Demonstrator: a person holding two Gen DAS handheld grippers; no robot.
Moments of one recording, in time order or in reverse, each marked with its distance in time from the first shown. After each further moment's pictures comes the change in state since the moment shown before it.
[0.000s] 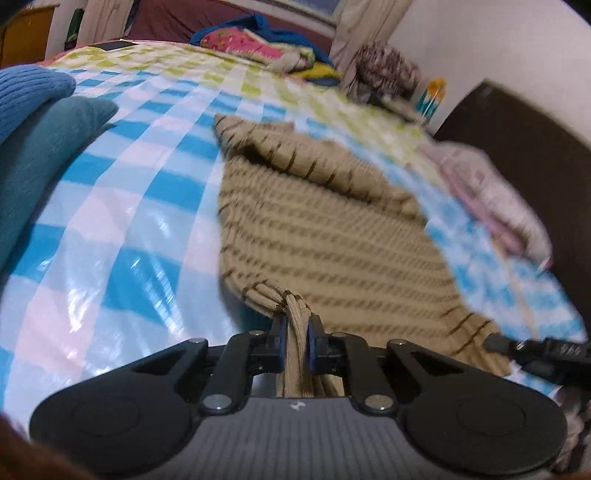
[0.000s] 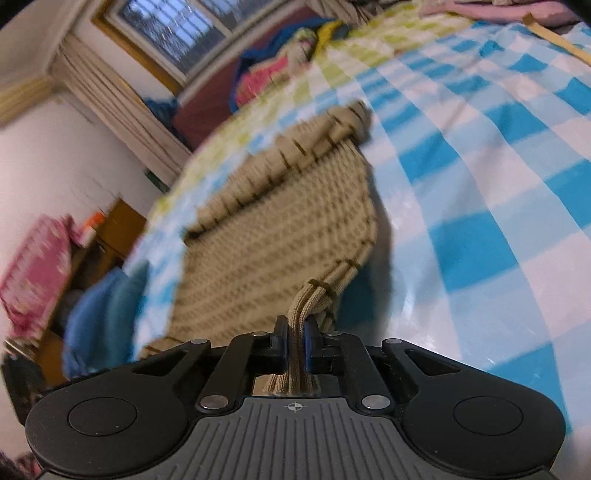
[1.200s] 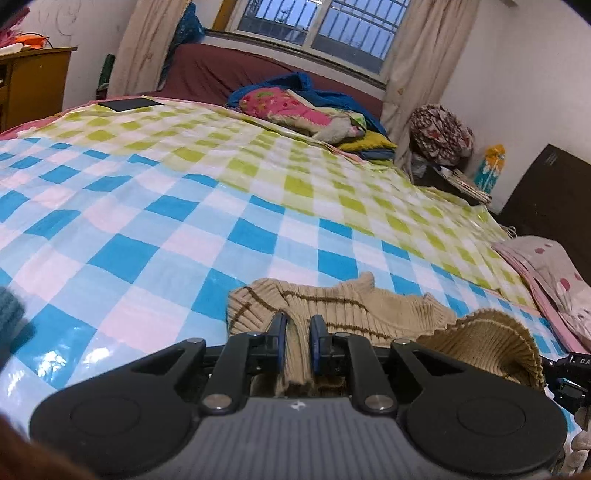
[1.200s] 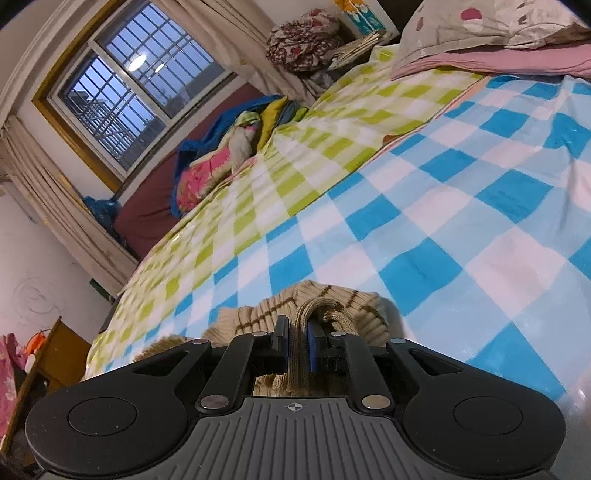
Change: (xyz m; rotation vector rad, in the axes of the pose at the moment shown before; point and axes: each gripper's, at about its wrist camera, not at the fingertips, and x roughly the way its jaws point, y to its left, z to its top) left arm 0.192 0.048 0.206 -0.021 -0.224 0.174; right arm 0.204 -0.026 0.218 0.104 -0.282 -0.162
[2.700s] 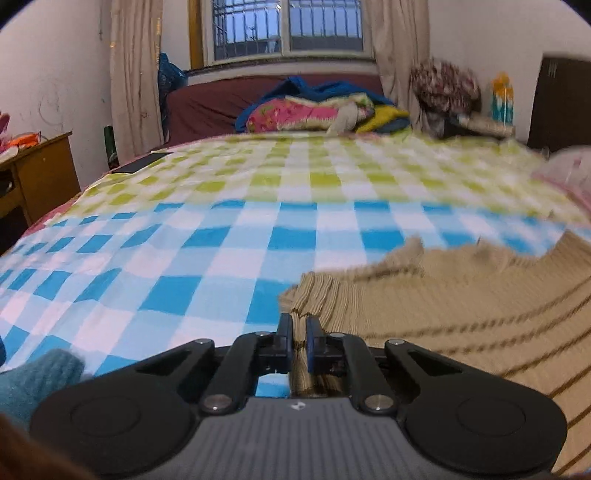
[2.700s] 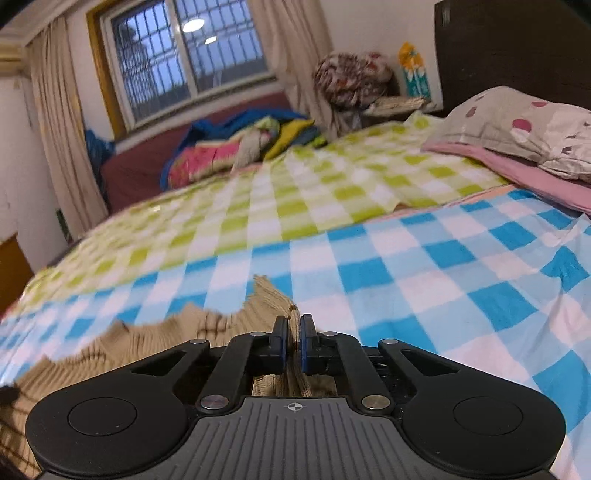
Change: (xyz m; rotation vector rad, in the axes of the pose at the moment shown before) left arm 0.009 -0.018 -0.021 0.337 0.003 0.226; right arm 0.009 0.032 0.001 -0.399 -0.070 -0.183
